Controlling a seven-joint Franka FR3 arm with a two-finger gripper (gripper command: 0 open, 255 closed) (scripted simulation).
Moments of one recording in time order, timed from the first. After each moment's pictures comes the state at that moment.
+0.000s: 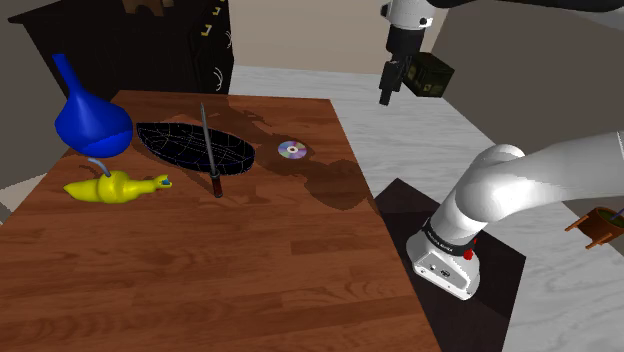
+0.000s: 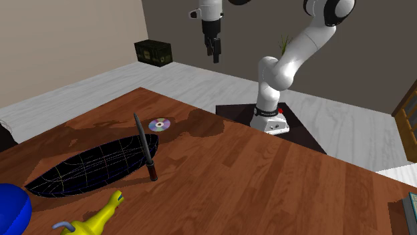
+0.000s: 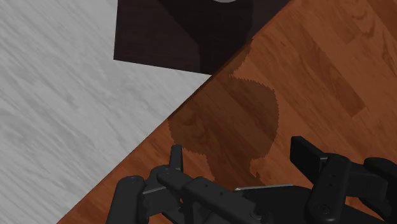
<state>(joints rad) 0.00 -0.75 0.05 -2.38 -0.02 1.56 -0.17</state>
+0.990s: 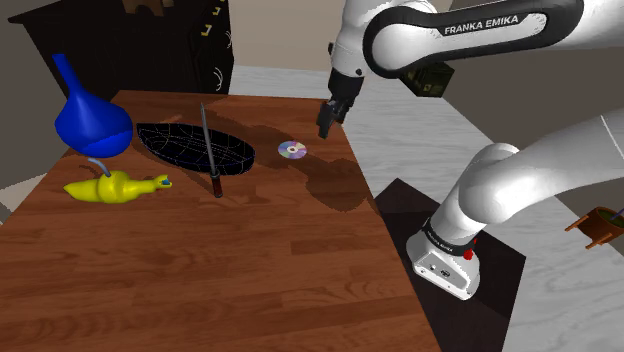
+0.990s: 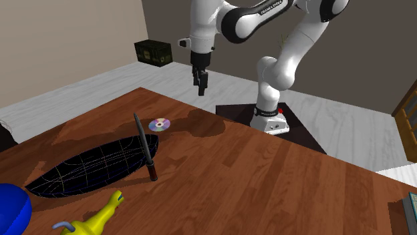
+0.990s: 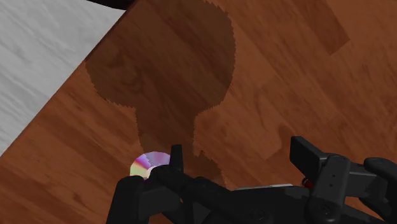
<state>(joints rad) 0.08 -0.58 0.25 -2.51 0.12 2.03 0.05</state>
